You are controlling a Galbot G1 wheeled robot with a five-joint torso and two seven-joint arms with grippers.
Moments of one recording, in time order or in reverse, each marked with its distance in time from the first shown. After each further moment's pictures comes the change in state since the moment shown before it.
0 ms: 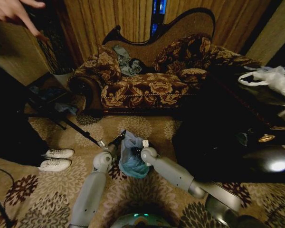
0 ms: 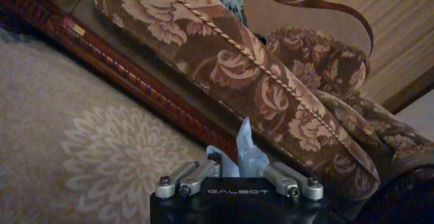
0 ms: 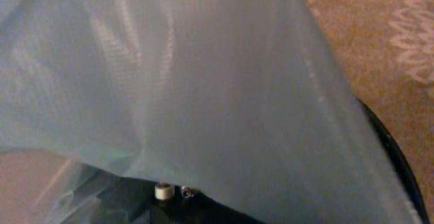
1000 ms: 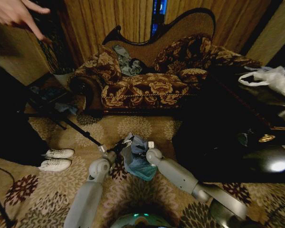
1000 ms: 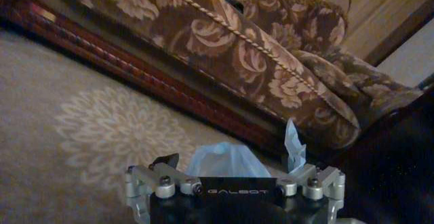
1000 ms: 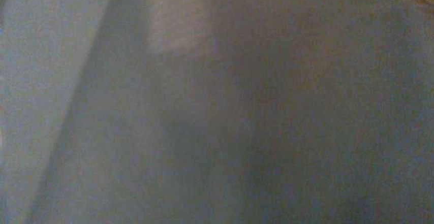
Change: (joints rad) left arm 0.130 0.031 0.000 -0.167 0.113 0.114 0.043; right arm -0.079 -0.048 0.098 0.040 -0.025 0.019 0.017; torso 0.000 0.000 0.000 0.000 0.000
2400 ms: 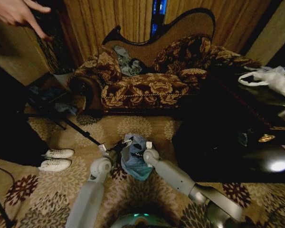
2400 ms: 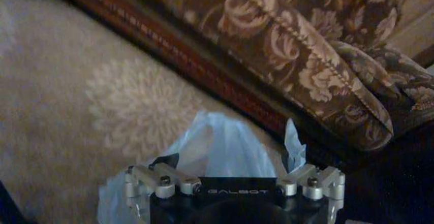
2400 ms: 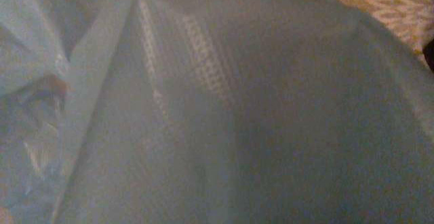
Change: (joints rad) left arm -0.030 -0.046 0.033 -0.011 -0.140 0.089 -0.243; right arm -0.014 0.040 0.003 0.007 0.019 0.050 0.009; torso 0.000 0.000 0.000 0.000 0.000
